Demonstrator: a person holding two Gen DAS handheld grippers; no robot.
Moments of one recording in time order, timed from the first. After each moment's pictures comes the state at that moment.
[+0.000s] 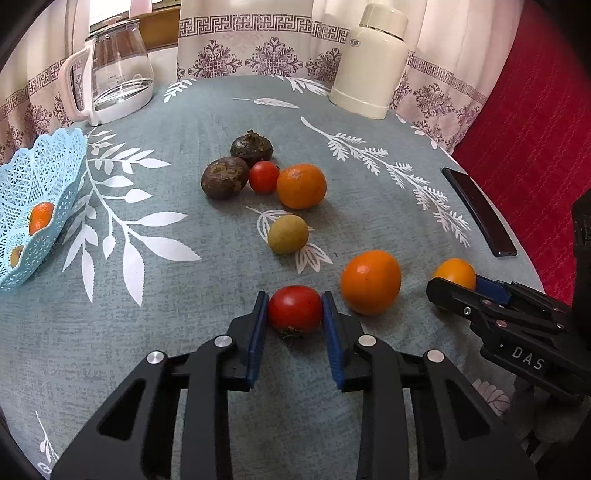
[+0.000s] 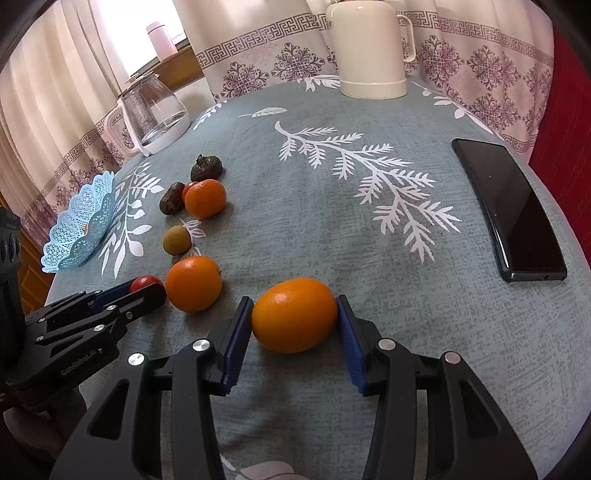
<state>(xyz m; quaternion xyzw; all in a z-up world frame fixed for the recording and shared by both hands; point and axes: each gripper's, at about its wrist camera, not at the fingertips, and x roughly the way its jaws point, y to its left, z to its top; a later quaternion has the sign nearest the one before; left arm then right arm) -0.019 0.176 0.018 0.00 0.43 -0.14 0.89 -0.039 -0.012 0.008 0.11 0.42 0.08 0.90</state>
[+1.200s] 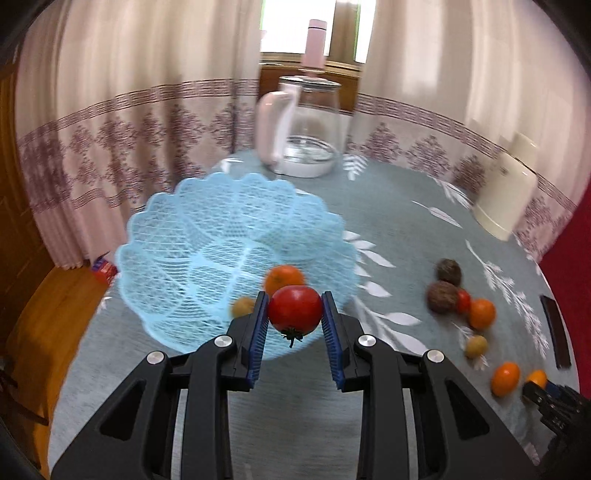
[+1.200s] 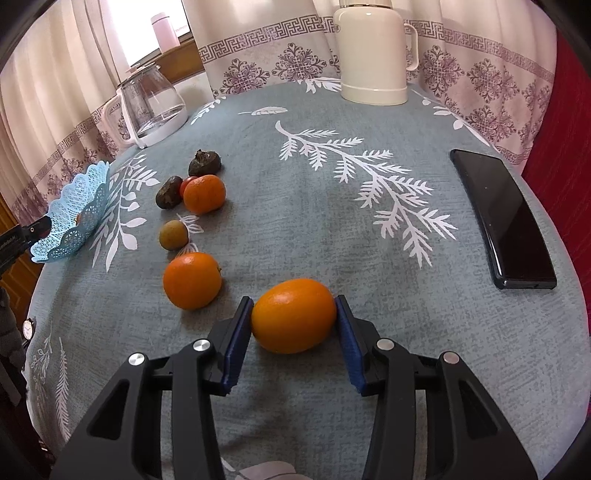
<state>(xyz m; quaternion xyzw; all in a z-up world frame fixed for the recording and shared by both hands) -0.020 0.351 0.084 -0.07 0.32 0.08 0.94 -0.041 -0.003 0.011 0.08 0.42 0.06 0.90</state>
